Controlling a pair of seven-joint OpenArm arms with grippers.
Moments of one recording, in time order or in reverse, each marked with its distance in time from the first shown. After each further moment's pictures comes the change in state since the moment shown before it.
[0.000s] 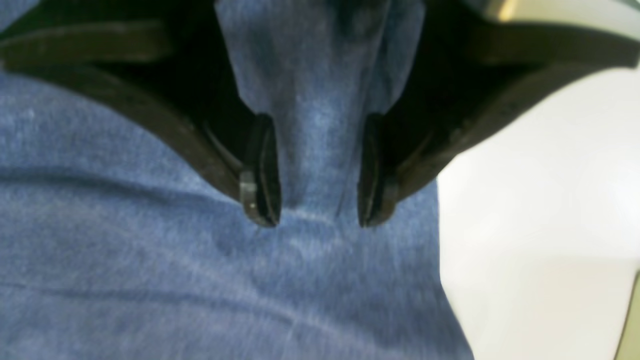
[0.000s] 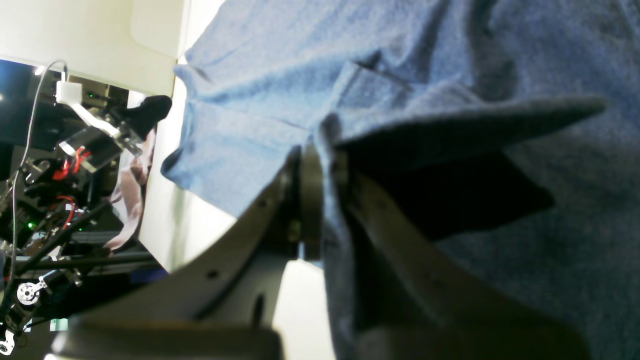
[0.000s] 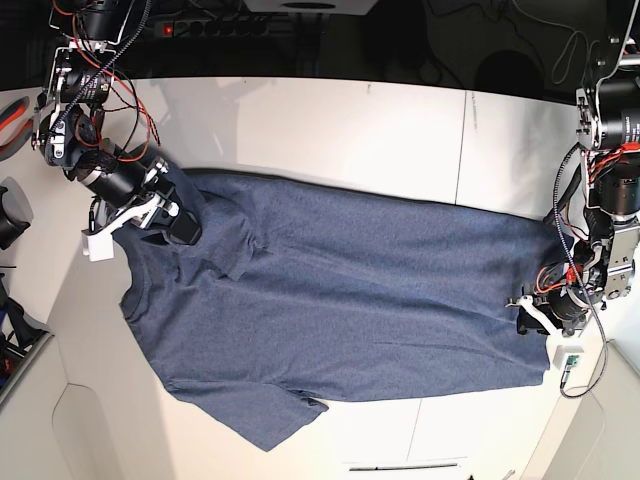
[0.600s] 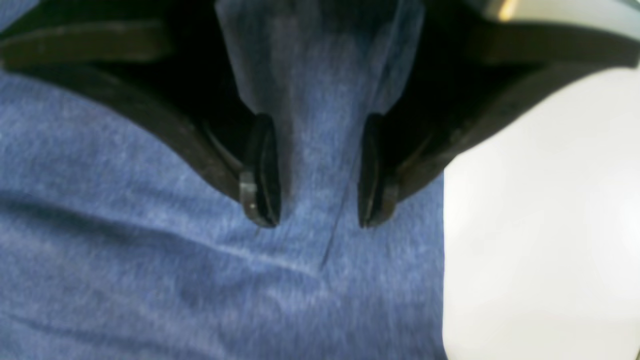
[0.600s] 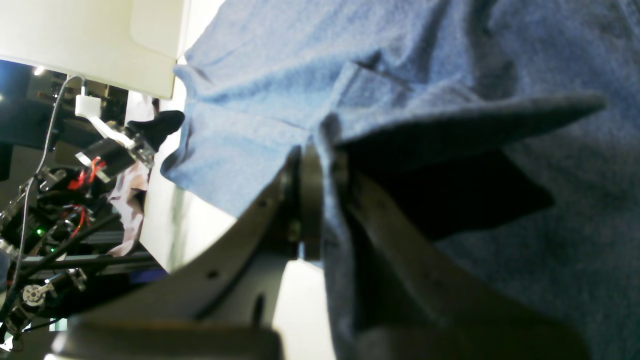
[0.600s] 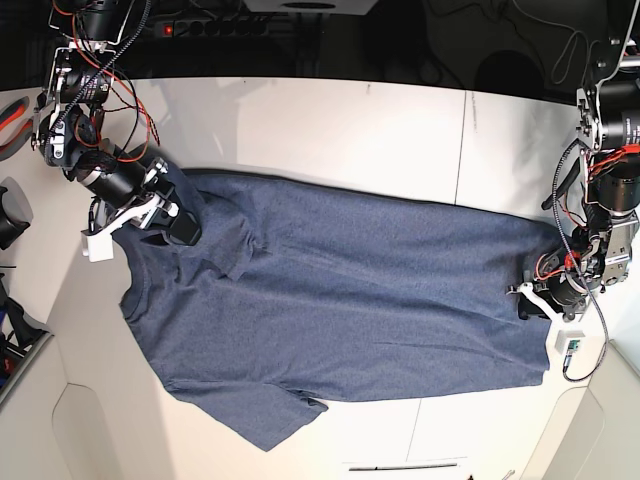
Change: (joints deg) left arm -0.5 0.0 0.0 -5.7 0.2 0.4 -3.3; right arm 0.0 0.0 0.0 0.0 0.0 0.0 0.0
